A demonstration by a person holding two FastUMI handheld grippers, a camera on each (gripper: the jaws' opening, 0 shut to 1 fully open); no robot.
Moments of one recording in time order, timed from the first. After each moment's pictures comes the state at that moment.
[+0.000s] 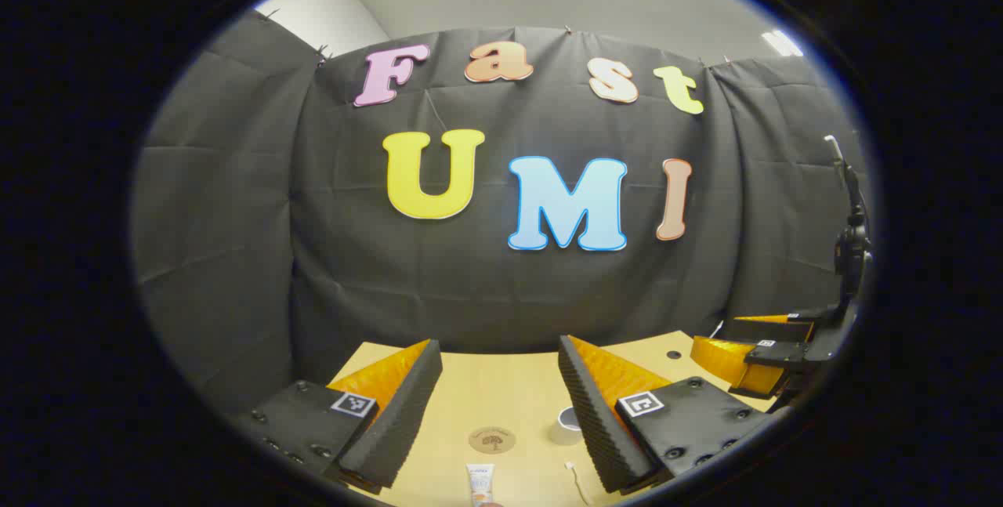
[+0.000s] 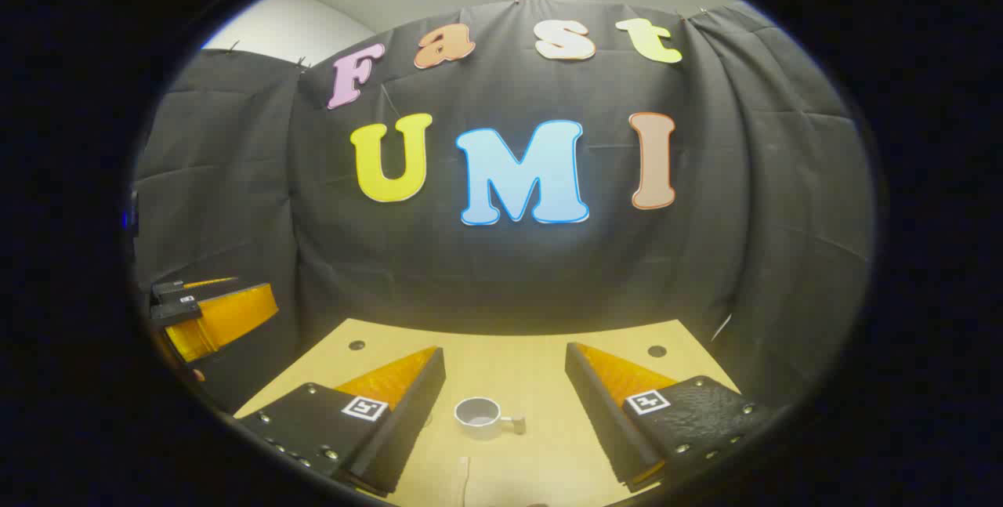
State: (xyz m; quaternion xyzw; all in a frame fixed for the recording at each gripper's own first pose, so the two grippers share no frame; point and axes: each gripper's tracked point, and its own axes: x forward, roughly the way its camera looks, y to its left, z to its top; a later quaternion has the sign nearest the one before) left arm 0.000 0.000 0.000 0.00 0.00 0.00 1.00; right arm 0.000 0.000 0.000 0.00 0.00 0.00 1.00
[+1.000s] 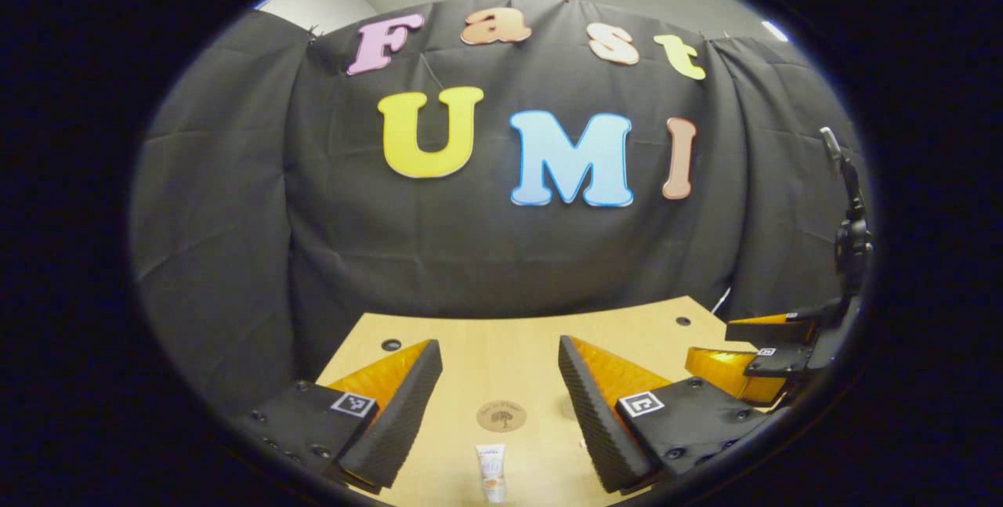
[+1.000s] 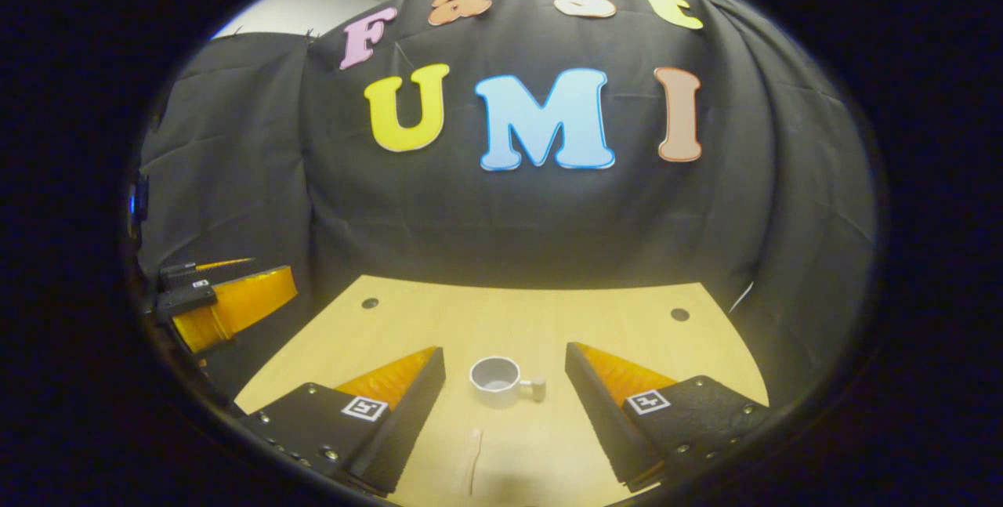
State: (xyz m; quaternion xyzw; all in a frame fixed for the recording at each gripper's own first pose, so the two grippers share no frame) left arm 0.027 0.016 -0.090 0.01 0.09 -0.01 1.00; right arm 0.015 0.026 -0.084 -0.01 0.10 0.04 0.99
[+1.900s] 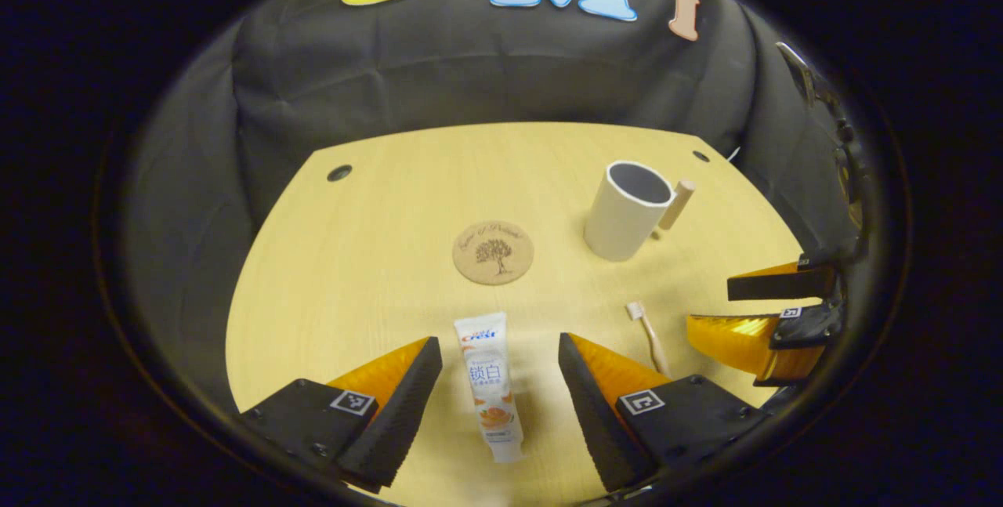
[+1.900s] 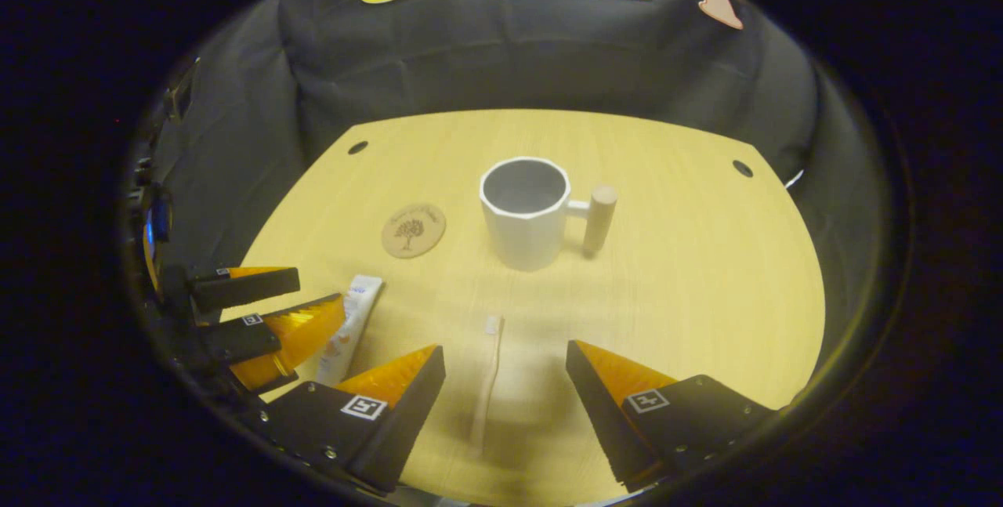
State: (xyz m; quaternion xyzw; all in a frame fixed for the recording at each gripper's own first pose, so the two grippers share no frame) left arm 0.050 0.040 -0.407 0.01 0.38 -0.03 0.93; right arm 0.039 0.051 -0.309 0.00 0.37 0.05 0.93
